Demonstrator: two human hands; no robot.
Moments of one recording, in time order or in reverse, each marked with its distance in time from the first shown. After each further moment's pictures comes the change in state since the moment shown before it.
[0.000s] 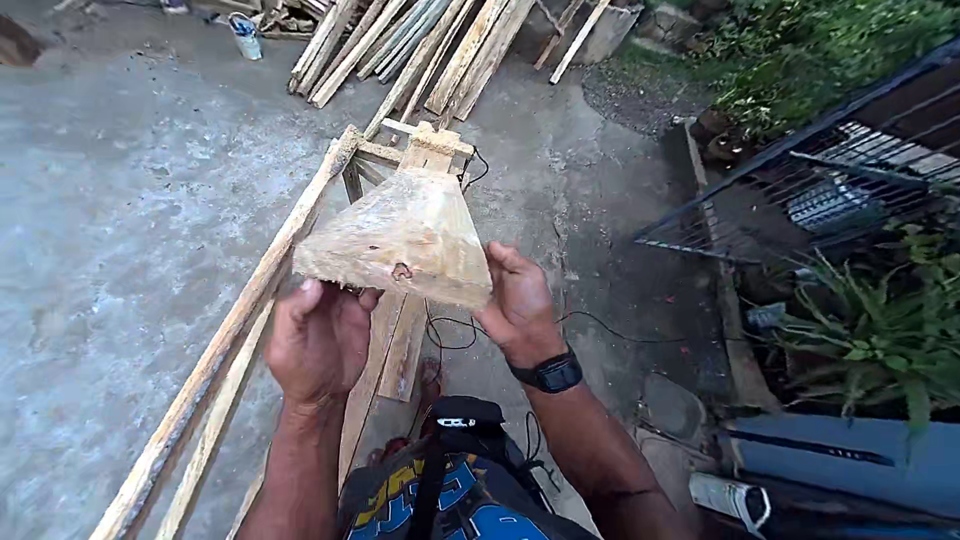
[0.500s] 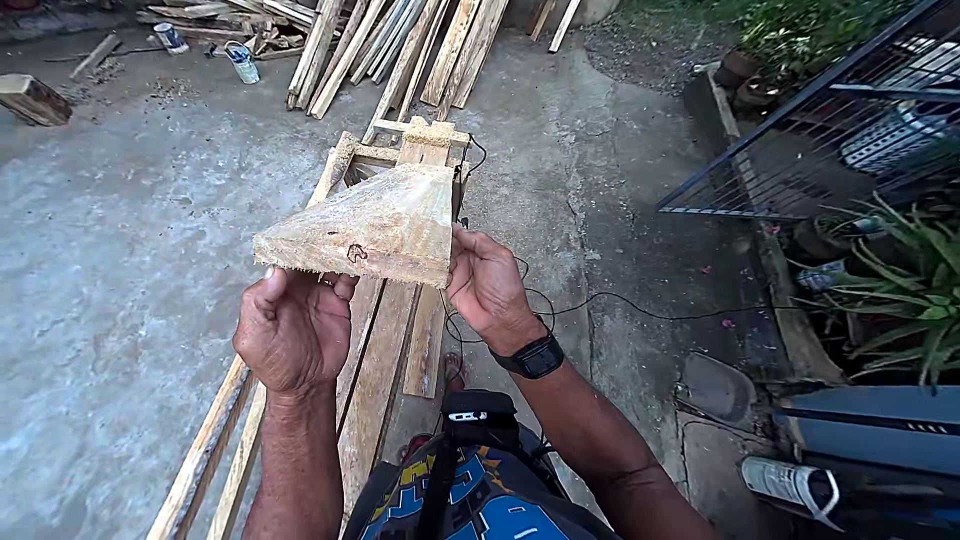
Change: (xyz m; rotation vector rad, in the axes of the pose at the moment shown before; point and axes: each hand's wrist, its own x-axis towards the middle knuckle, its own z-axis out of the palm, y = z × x) left_hand 0.015 0.015 0.002 0.057 -0.029 0.011; right_hand 0.005 0.012 0.011 0.123 -0.001 0.026
